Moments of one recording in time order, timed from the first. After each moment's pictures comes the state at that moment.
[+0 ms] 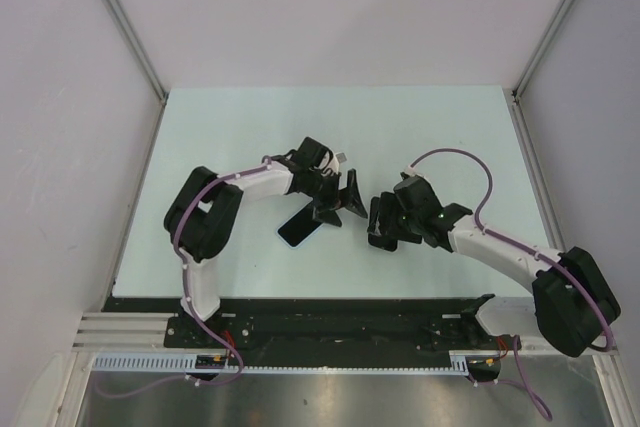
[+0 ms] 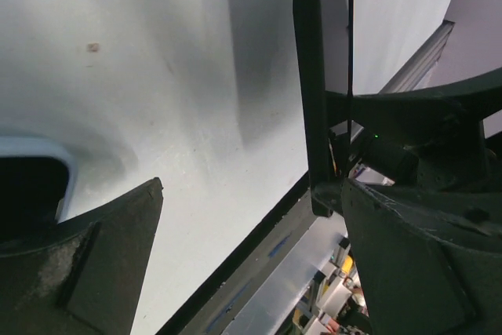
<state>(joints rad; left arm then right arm) -0.60 1.93 1.25 -0.36 0.67 -0.66 0.63 1.28 0.70 -0.34 0.04 0.75</state>
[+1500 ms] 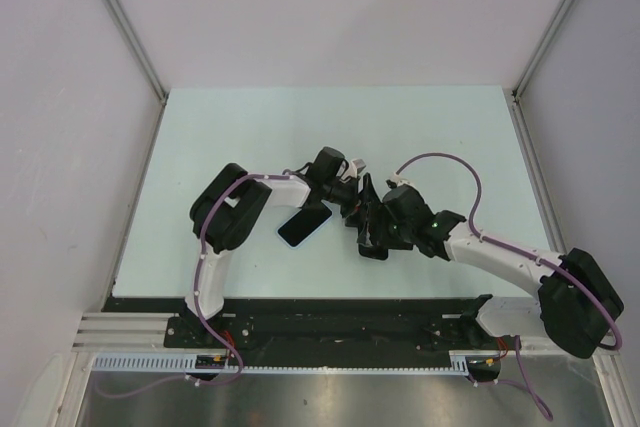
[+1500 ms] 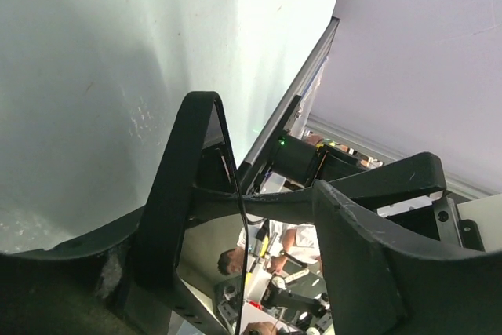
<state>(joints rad) -0.68 2.11 1.23 0.15 0.88 -1.08 0.75 1.25 0.69 -0.33 0.03 0.75</state>
